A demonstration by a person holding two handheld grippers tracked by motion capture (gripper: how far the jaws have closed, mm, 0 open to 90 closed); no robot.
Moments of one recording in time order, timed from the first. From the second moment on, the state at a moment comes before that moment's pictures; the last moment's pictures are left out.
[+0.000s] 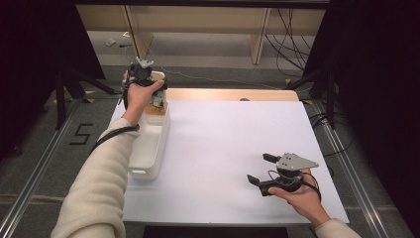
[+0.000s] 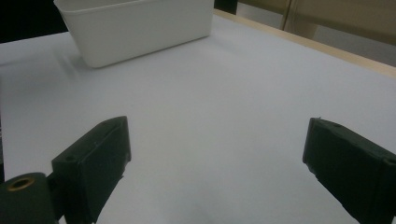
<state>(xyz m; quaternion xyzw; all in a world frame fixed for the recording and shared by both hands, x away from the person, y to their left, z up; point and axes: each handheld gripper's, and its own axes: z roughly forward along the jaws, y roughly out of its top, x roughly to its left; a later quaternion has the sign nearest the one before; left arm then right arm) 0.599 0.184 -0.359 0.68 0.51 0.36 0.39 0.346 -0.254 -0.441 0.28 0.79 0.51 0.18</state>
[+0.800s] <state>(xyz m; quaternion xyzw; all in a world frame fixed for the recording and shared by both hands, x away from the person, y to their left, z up) 0.599 0.185 -0.369 0.68 0.51 0.35 0.38 0.346 -0.254 -0.441 0.28 0.80 0.51 0.18</state>
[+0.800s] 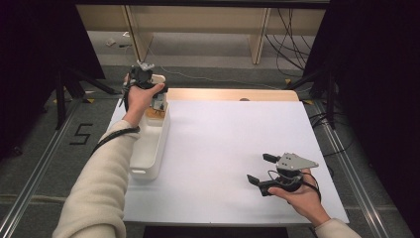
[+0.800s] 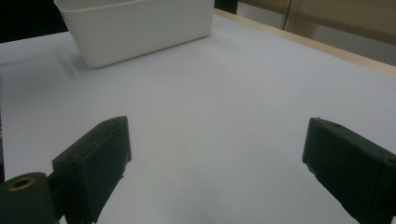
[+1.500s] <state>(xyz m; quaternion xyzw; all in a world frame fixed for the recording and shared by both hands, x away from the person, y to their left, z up) 0.597 0.186 -0.378 0.69 0.52 0.34 0.38 0.345 -0.254 -0.441 0.28 0.80 0.50 0.18</state>
